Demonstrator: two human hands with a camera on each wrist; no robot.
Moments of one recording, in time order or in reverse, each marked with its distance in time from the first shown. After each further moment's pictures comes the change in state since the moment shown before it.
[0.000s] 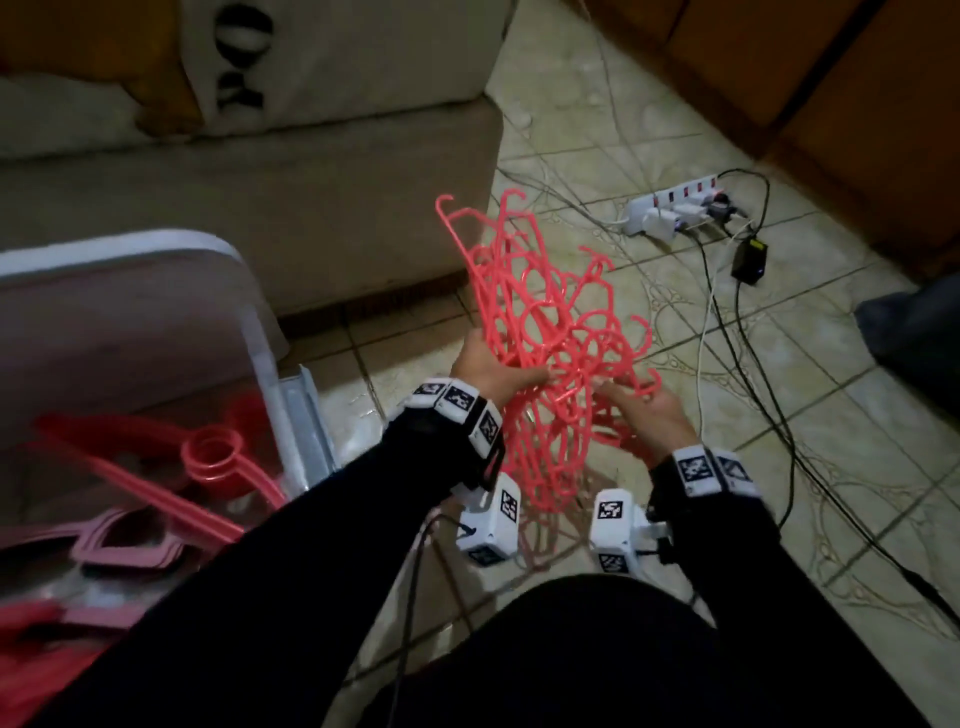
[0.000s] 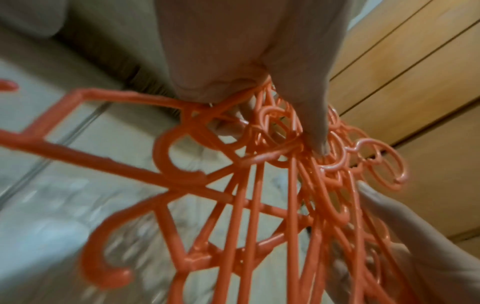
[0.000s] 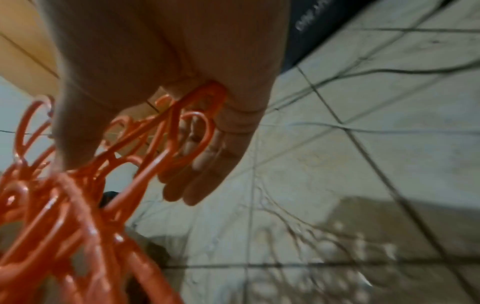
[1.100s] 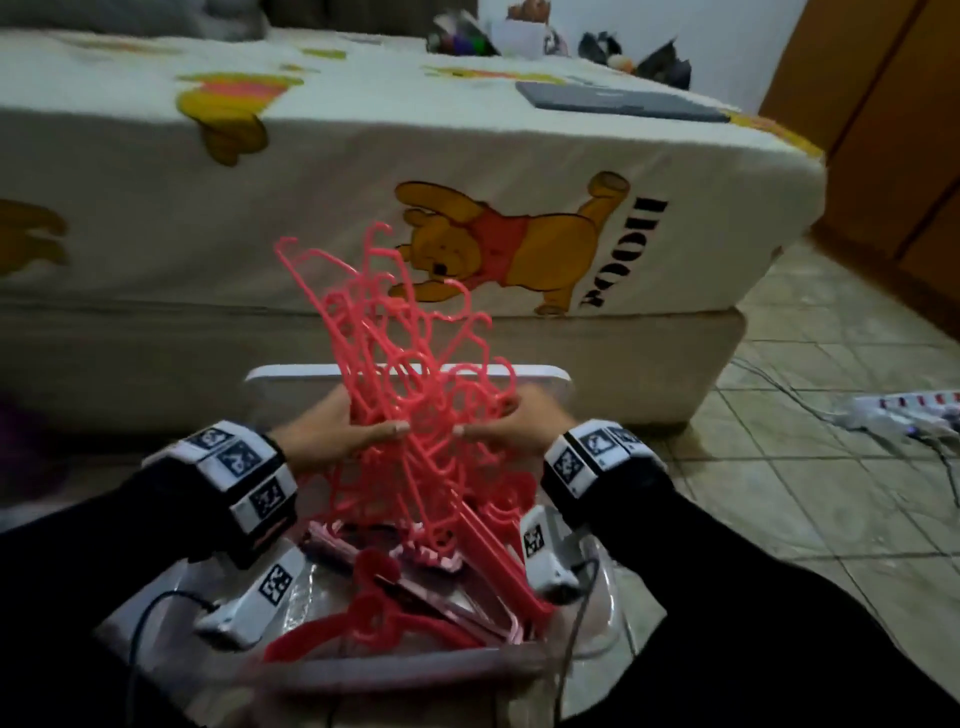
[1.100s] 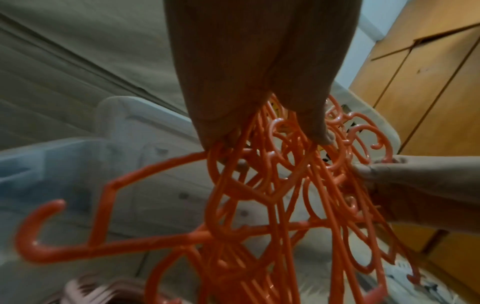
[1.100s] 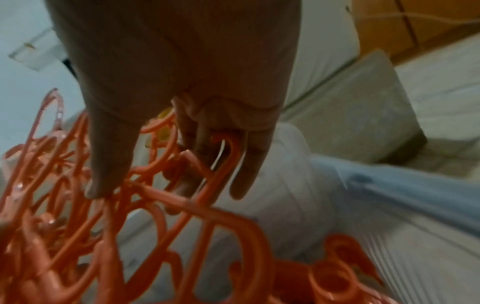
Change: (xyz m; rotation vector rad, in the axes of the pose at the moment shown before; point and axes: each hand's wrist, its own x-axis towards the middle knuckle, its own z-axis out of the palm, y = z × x) left_hand -0.267 0.008 -0.380 0.273 0.265 0.257; right_hand -0.236 -0.106 0.310 -0.778 -0.776 -0.577
